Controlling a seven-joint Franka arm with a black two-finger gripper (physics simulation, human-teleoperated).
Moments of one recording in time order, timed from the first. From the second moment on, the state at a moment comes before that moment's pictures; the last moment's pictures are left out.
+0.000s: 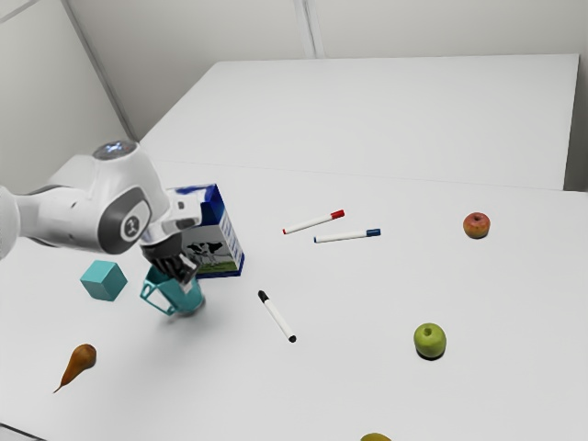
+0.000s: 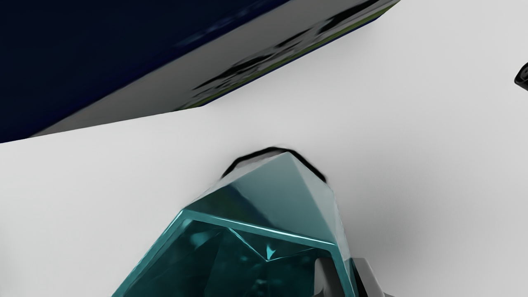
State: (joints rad) arm 0.26 -0.13 -0.19 -2.44 0.04 2.35 0.21
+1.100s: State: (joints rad) arm 0.21 -0.02 -0.18 -1.63 0.00 1.75 0.10
